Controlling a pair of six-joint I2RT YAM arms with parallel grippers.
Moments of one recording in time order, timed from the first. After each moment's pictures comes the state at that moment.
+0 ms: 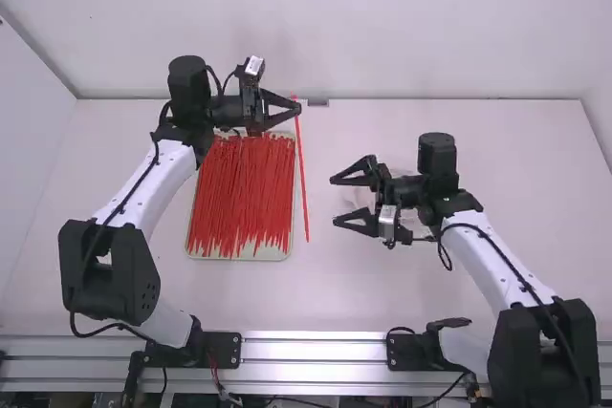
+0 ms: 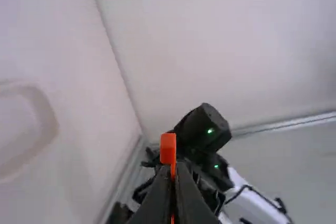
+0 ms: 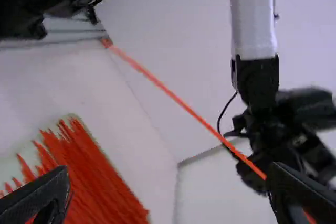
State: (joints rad) left arm -0.08 1.63 1.29 0.16 1.32 -1.10; right arm 0.20 1.32 0.77 -0.03 -1.56 -1.75
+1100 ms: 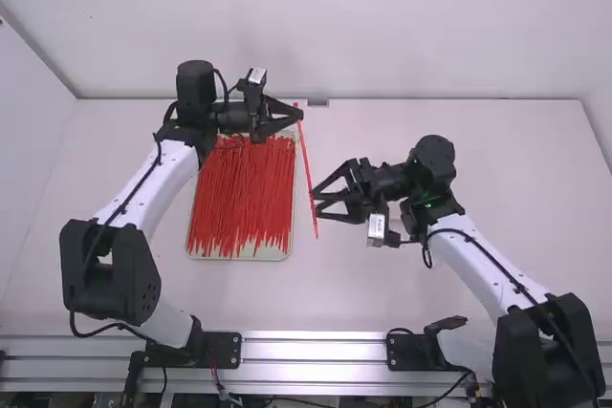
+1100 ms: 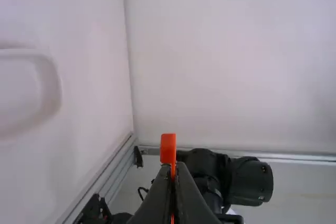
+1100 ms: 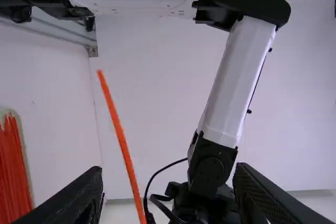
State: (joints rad) left arm -0.10 1.63 1.29 0.01 1.23 -1.14; right arm 0.33 1.32 0.76 0.70 -1.56 -1.36
